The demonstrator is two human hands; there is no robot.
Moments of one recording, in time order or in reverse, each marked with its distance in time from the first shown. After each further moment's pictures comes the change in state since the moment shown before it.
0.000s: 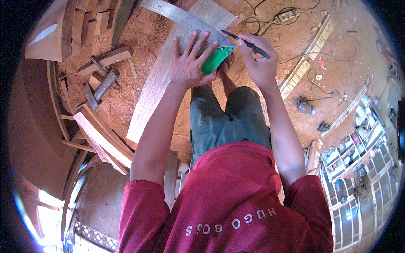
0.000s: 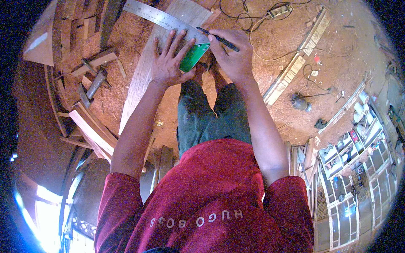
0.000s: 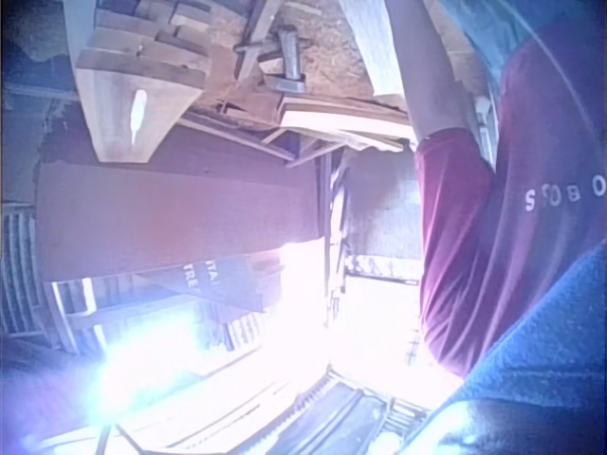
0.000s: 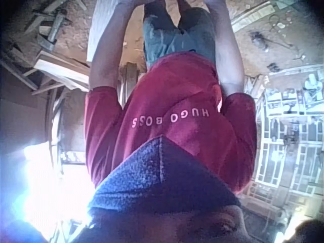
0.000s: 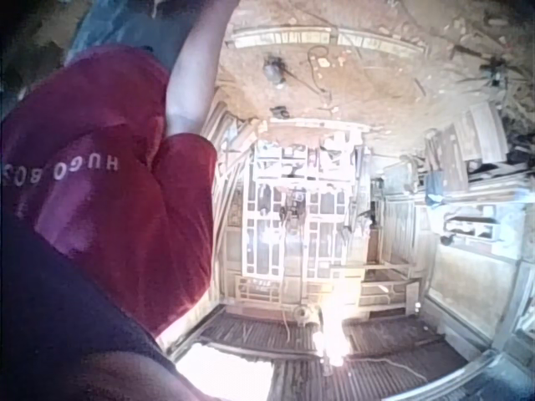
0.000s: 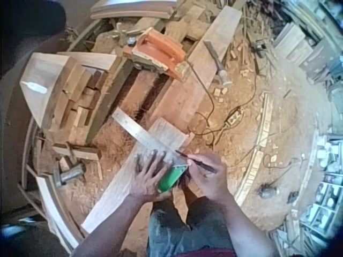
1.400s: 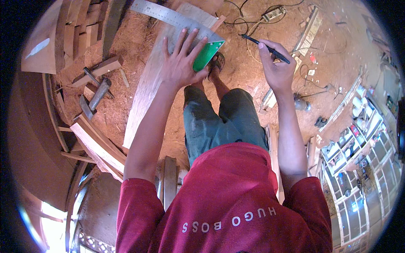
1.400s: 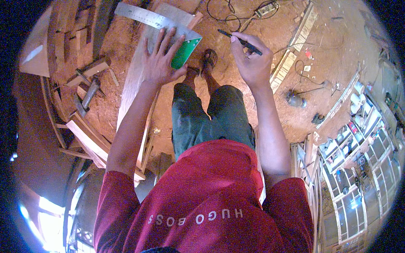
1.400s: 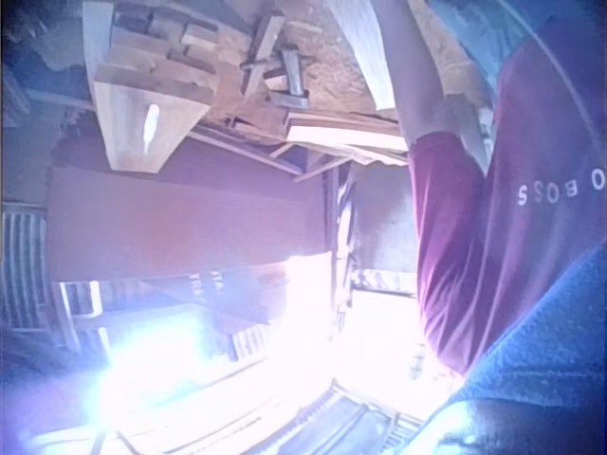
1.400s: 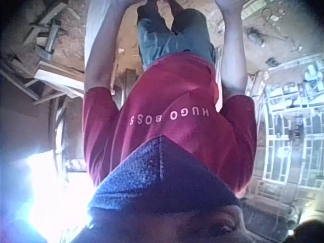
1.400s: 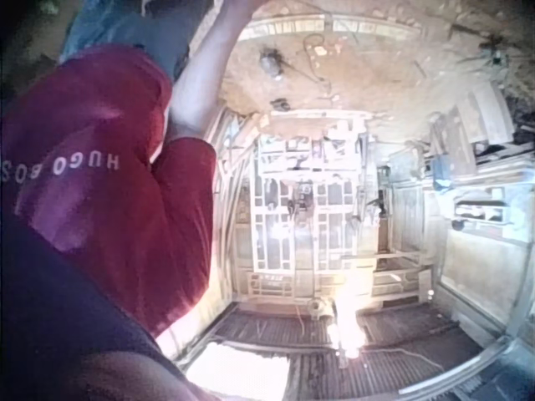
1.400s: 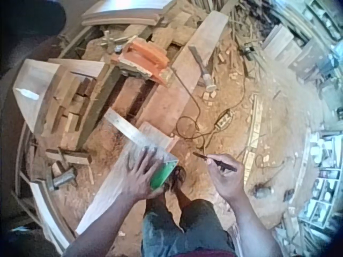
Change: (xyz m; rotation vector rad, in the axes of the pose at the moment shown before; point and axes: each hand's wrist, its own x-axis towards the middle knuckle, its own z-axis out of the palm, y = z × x) left_hand 0.023 0.008 -0.002 0.025 0.013 0.012; right_hand -0.006 -0.006 -0.079 -0.094 0.066 0.238
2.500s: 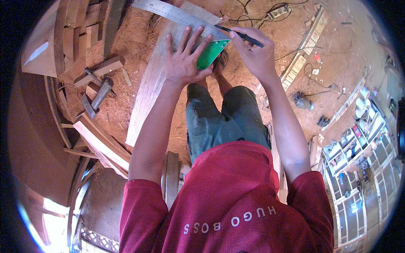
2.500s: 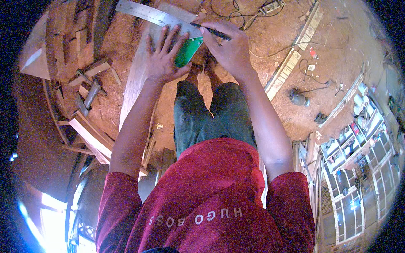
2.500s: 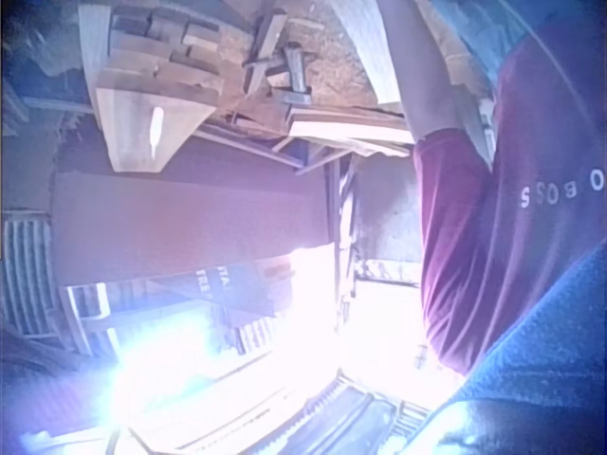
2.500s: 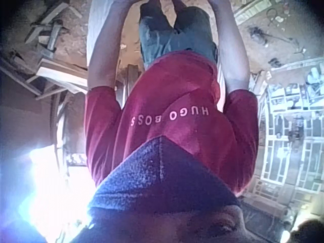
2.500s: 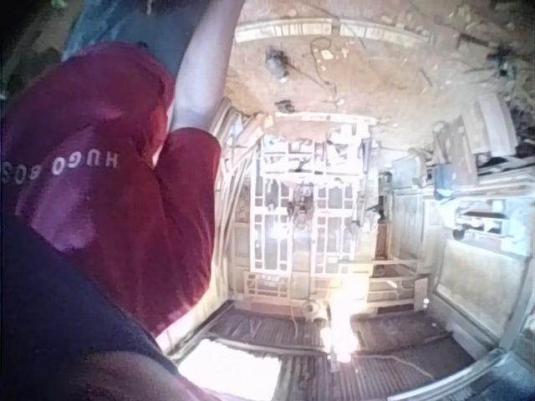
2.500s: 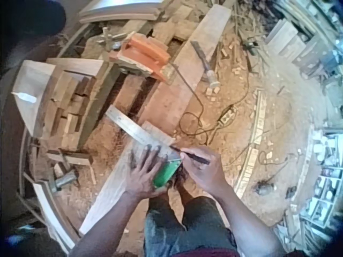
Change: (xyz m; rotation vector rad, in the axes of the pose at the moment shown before) left_hand 0.010 -0.001 0.004 -0.005 0.023 0.005; right_hand 0.031 -0.005 0.056 0.040 -0.136 -0.204
